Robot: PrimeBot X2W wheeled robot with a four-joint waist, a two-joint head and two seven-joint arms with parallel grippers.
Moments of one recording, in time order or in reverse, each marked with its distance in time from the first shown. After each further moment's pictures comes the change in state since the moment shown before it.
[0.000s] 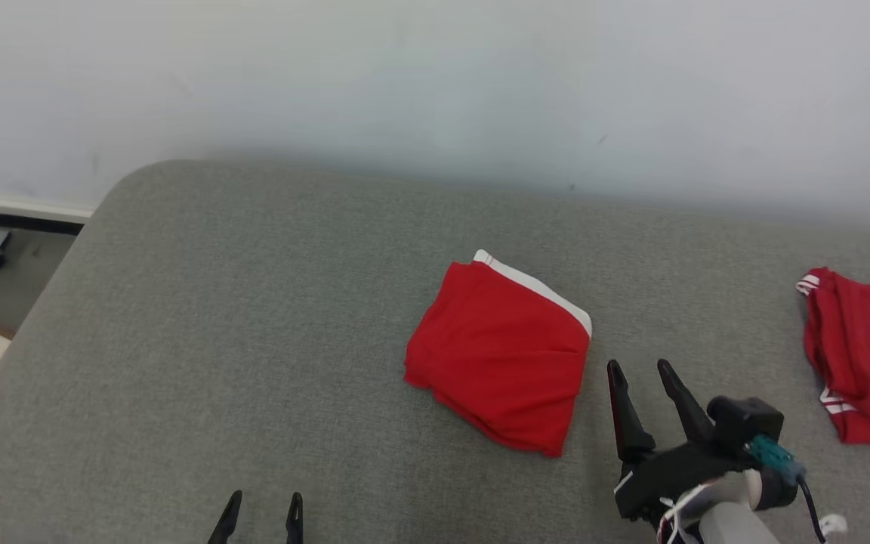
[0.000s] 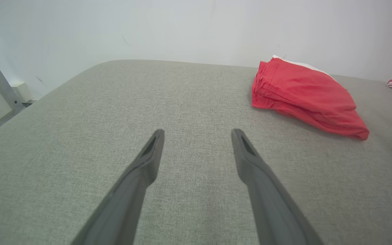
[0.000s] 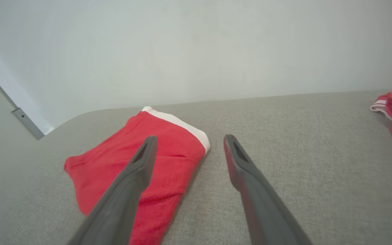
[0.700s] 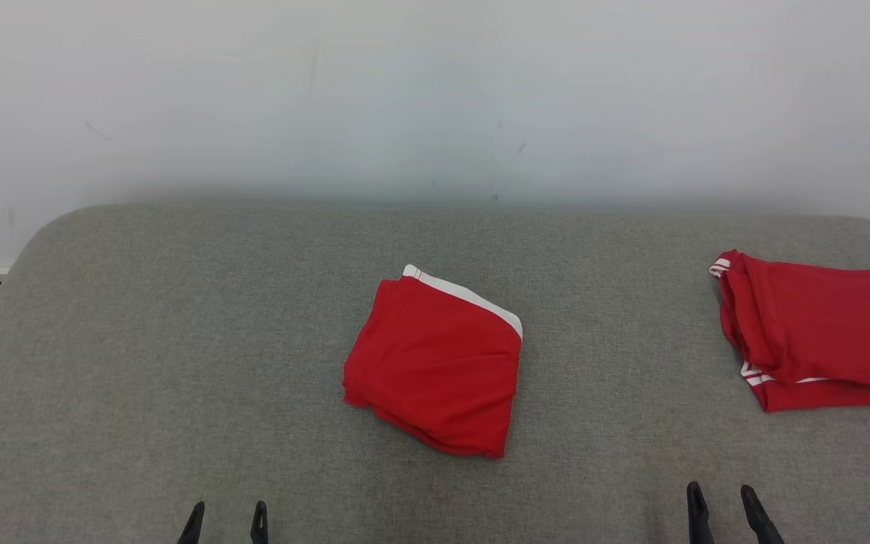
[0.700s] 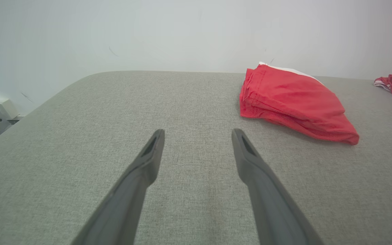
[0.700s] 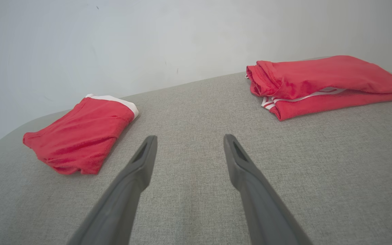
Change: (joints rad) left arm 0.026 0.000 0.073 -0.015 0.019 -0.004 0.000; right arm 0.431 0.000 -0.121 -0.362 -0.019 0.000 0.000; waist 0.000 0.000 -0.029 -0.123
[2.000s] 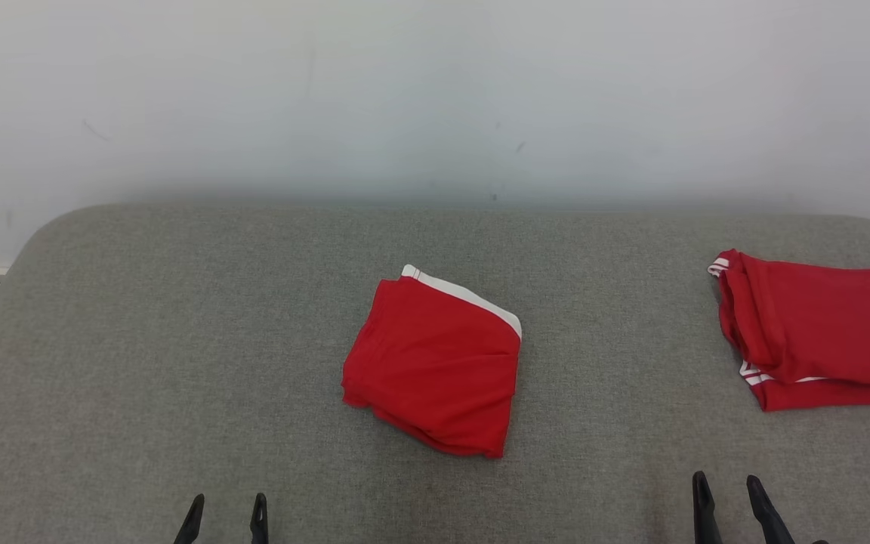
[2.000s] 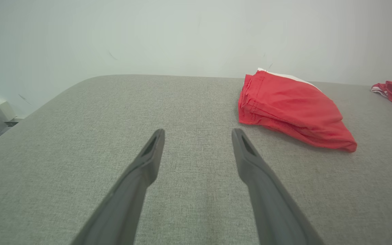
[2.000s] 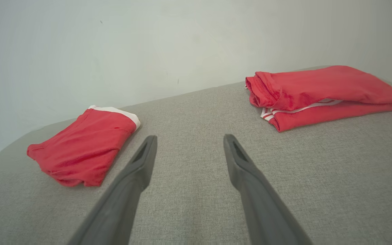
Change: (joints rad) left arm -0.012 0.000 -0.001 -0.006 -0.014 -0.001 0.000; right arm 0.000 0.000 -0.006 -0.040 0.013 0.000 0.000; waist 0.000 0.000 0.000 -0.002
